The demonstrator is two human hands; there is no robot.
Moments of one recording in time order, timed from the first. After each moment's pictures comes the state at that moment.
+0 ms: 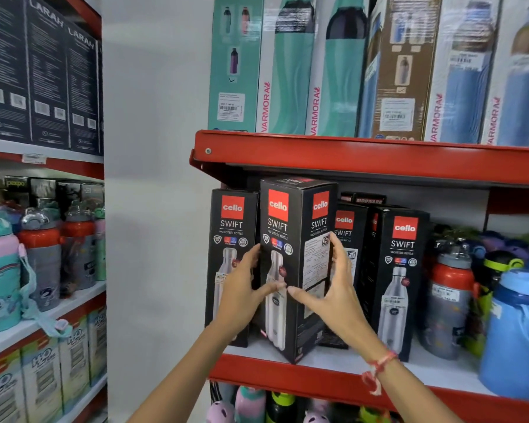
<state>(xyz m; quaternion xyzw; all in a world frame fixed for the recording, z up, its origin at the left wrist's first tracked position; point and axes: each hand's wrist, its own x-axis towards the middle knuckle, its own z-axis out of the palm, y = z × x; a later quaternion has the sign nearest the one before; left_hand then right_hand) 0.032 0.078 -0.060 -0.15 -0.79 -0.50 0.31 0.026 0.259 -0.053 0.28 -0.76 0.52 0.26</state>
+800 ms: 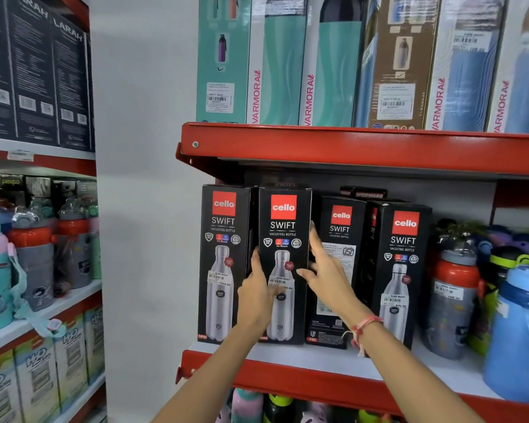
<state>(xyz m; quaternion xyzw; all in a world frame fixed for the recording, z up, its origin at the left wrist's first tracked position) -0.010 0.118 -0.078 0.00 -0.84 -0.44 0.30 -0.033 0.257 -0.039 0.25 -0.85 0.41 0.22</state>
